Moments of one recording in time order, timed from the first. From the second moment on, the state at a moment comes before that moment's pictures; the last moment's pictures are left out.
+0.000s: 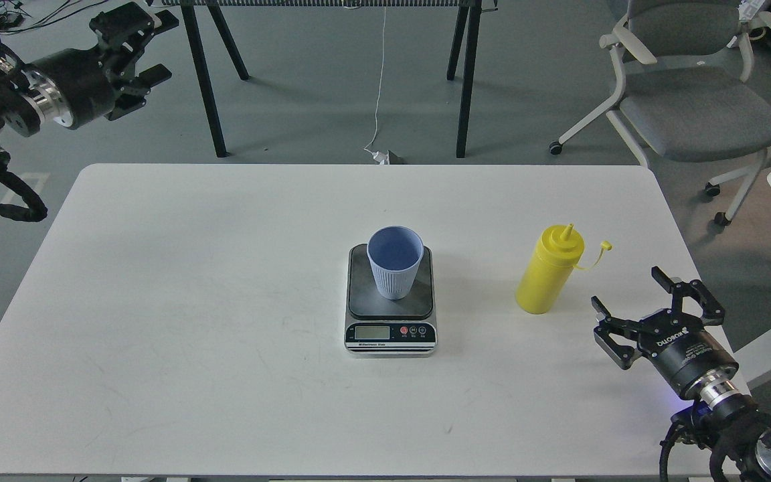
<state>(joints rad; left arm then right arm) -1.16 0.58 -0.19 -0.50 0.59 -0.49 -0.49 0.06 -0.63 0.78 1.25 0.56 0.49 0.19</state>
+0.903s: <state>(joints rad) -1.14 0.58 -0.19 -0.50 0.60 -0.49 -0.49 0.18 -0.43 0.74 1.08 0.48 0.49 0.16</state>
